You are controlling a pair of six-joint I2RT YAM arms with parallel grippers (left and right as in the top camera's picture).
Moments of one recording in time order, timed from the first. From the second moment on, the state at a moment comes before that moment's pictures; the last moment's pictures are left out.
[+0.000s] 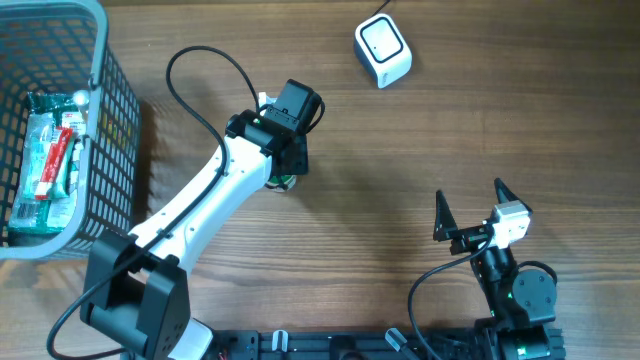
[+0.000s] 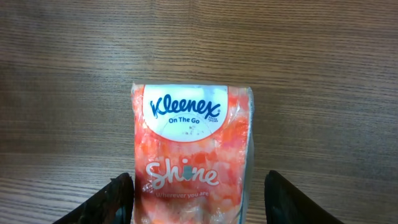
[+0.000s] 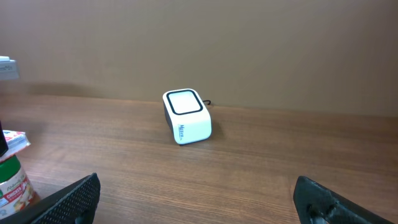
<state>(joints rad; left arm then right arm) -0.51 1.68 1.28 -0.91 -0.22 -0.54 0.14 0.01 0.01 0.00 -0.07 0.01</state>
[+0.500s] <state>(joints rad) -0.51 1.69 1.28 -0.91 -0.23 -0.54 0.14 0.01 0.01 0.00 -0.07 0.01</state>
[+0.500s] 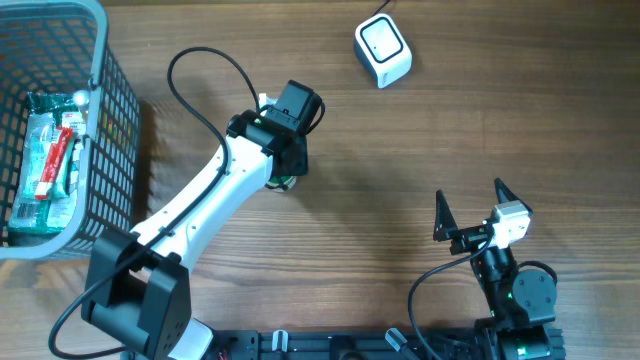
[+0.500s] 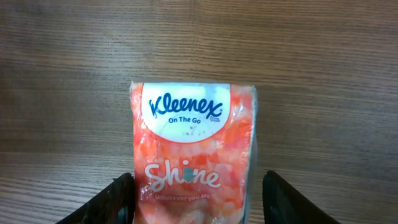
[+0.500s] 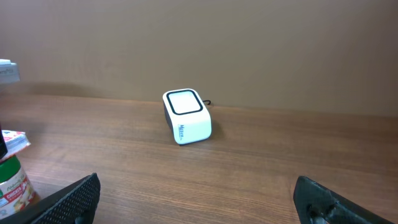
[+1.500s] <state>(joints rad) -0.51 1.69 1.25 -0.94 -0.25 -0.54 0.14 0.01 0.01 0.00 -0.07 0.01</state>
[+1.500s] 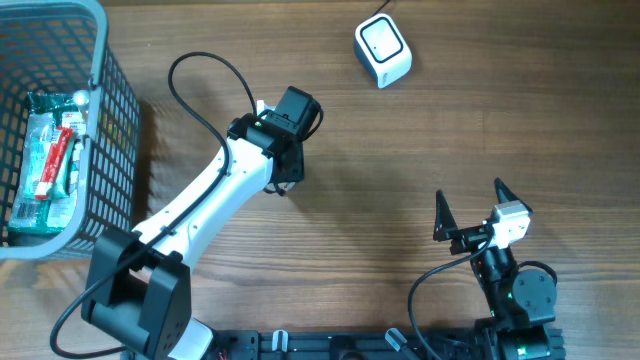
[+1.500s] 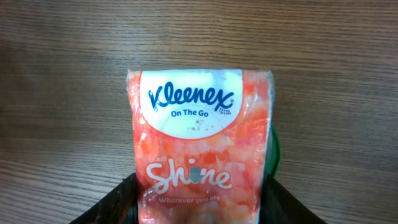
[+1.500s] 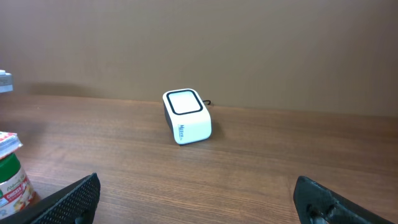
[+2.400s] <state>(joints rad) -0.51 1.69 1.25 -0.94 -0.24 -0.54 0.14 0.01 0.01 0.00 -0.07 0.01</state>
